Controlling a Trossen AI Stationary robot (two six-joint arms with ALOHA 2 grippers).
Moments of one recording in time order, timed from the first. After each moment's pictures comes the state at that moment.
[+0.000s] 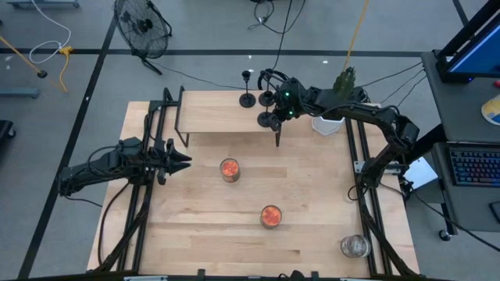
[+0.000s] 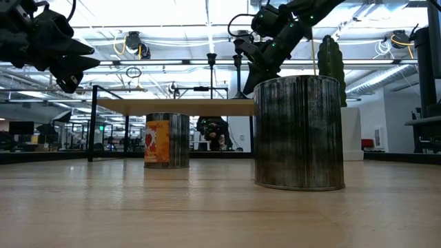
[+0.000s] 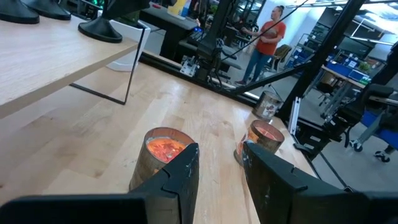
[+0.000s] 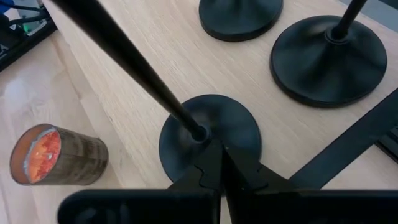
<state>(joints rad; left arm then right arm) 0.23 0.01 0.17 -0.26 0.26 -0.35 -0.52 1.63 1.33 -0.50 -0.13 0.25</state>
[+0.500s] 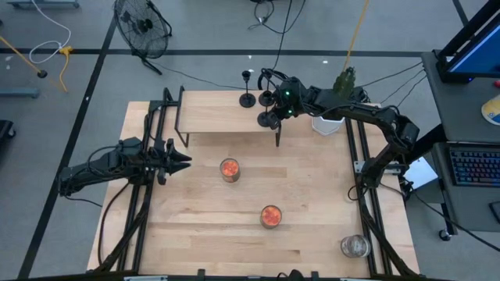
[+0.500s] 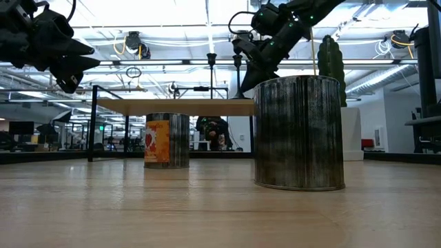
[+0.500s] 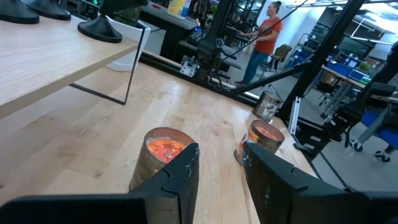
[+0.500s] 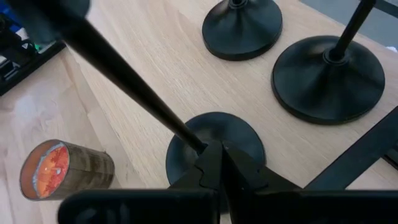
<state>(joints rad) 0.23 0.01 0.17 -0.26 0.26 -0.35 -0.52 1.63 1.33 -0.45 -0.13 0.27</state>
